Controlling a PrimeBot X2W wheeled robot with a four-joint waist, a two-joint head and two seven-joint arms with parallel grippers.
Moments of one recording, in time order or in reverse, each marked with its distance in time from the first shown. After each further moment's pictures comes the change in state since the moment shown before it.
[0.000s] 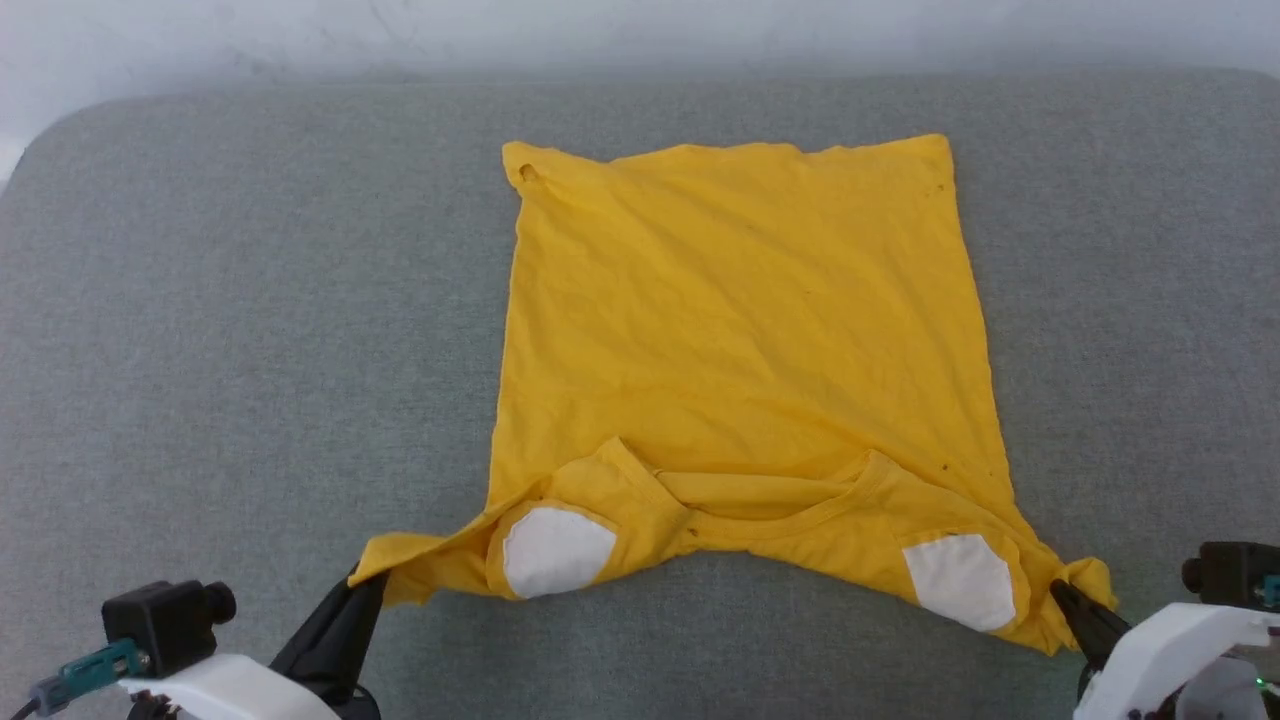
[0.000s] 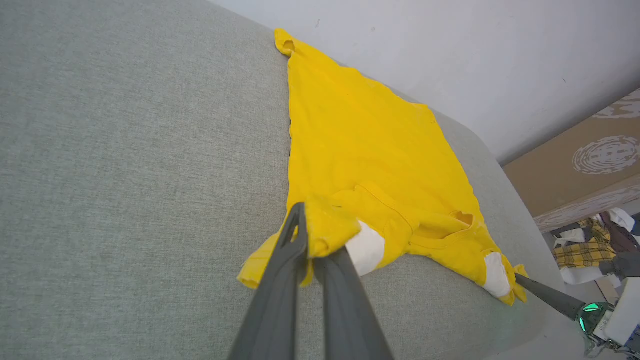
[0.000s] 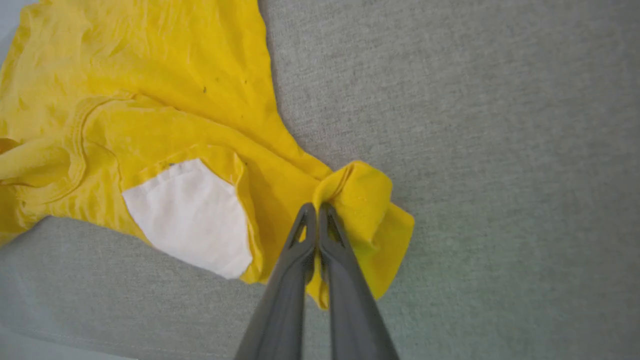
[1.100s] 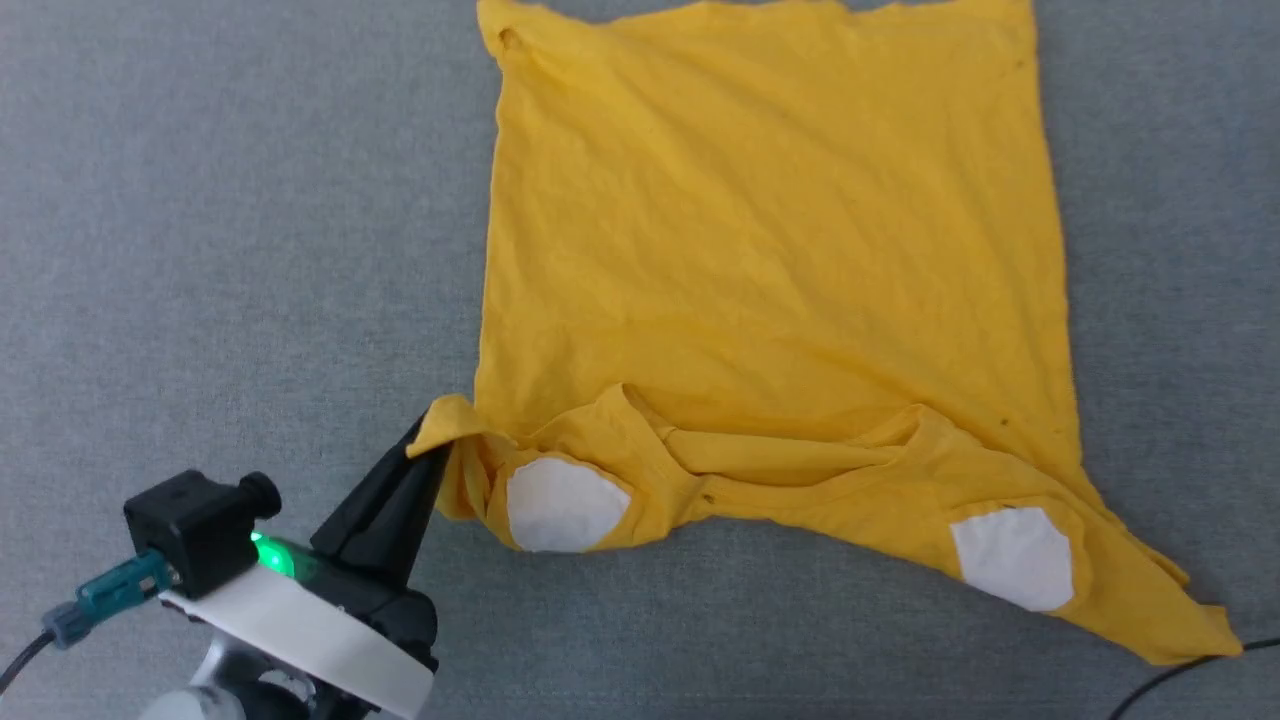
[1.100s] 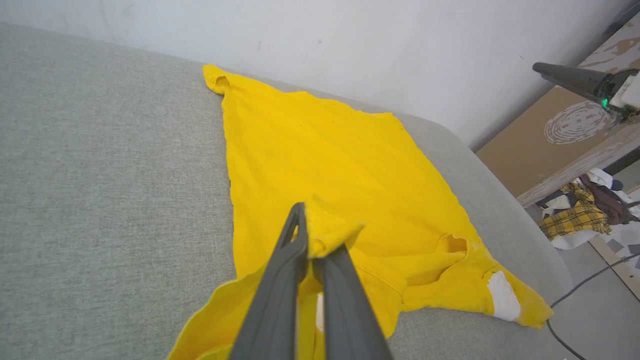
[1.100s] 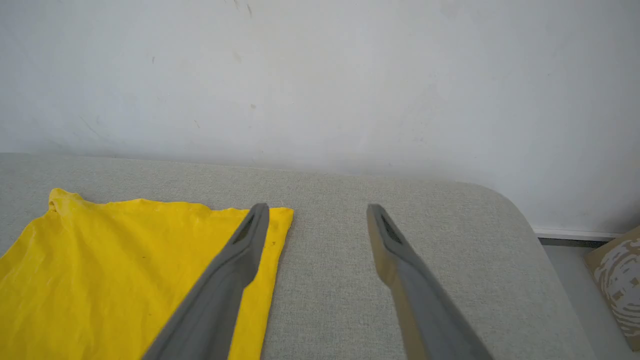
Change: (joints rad) left arm -0.195 0.001 -0.077 -0.121 0.143 -0.028 -0.031; right arm -0.711 -0.179 -0.065 -0.178 -0.163 -0.001 0.220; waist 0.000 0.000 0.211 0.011
